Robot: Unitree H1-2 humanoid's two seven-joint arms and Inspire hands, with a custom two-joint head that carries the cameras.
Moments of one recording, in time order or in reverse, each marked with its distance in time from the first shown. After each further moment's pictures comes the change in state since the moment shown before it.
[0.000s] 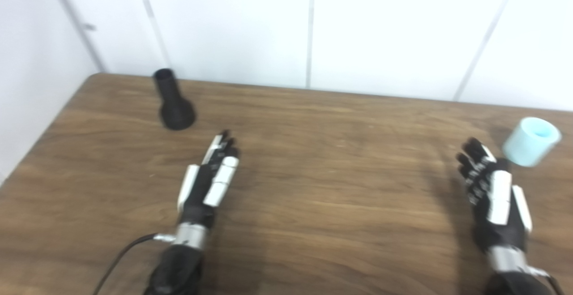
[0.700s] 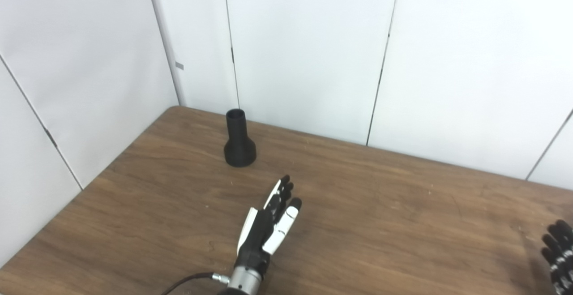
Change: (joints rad) left arm 0.000 -0.045 -0.018 0.099 0.019 -0.141 0.033; right arm -0.054 -0.070 -0.036 0.136 0.049 -0.132 0.101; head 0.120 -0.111
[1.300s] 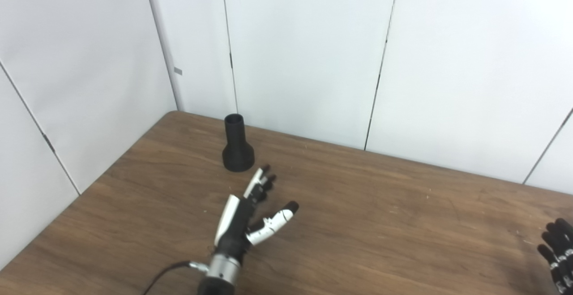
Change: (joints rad) left arm -0.027 0.079 0.079 -0.145 0.167 0.121 0.039; right arm -0.019 -0.001 0.003 0.030 0.008 -0.054 0.017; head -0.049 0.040
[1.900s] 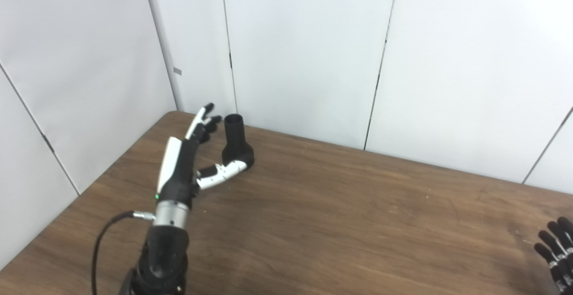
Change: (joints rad) left arm -0.131 0.170 0.180 -0.116 0.062 0.154 -0.004; right arm -0.017 -0.002 -0.001 0.019 -0.008 0.001 -0.001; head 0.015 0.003
